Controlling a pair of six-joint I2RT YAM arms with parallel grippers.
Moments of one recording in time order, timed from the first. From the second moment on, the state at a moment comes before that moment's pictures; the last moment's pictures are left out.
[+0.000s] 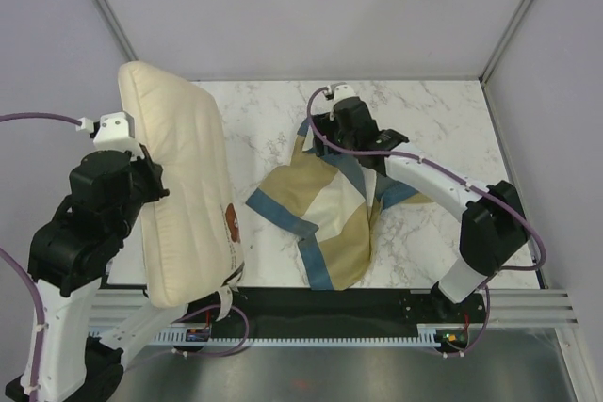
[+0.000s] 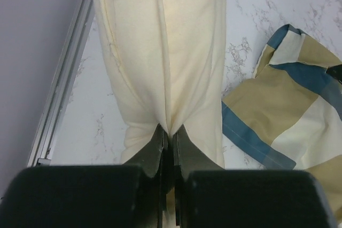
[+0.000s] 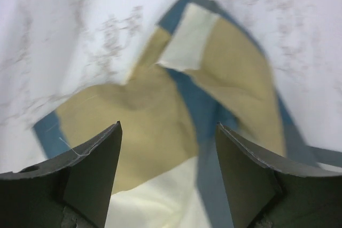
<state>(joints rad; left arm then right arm) -0.40 0.80 1.52 -1.17 -0.46 -0.30 0.68 1.65 1.31 -0.25 0.12 0.28</state>
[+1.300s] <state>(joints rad) -0.40 0.79 1.53 -1.20 -0.28 -0.27 0.15 1.94 1.66 -0.42 0.33 0.25</state>
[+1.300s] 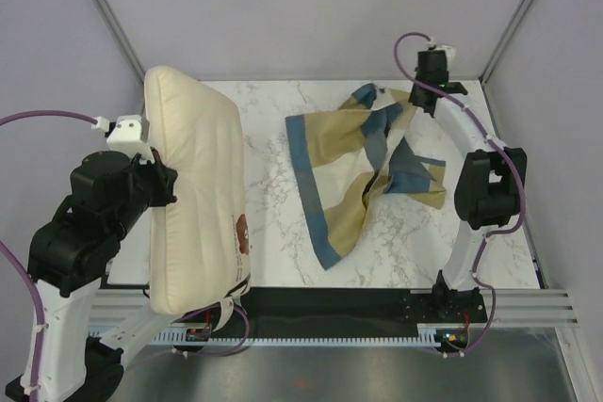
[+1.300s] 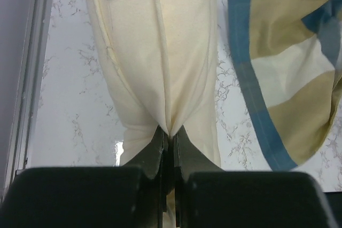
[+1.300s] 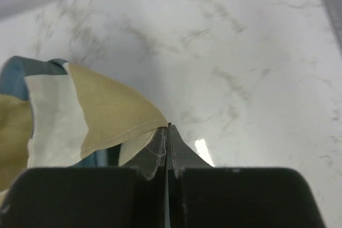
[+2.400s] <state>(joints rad) -0.40 0.73 1.45 -1.17 -0.20 -0.27 0.56 1.80 1.21 -0.36 0.13 0.30</state>
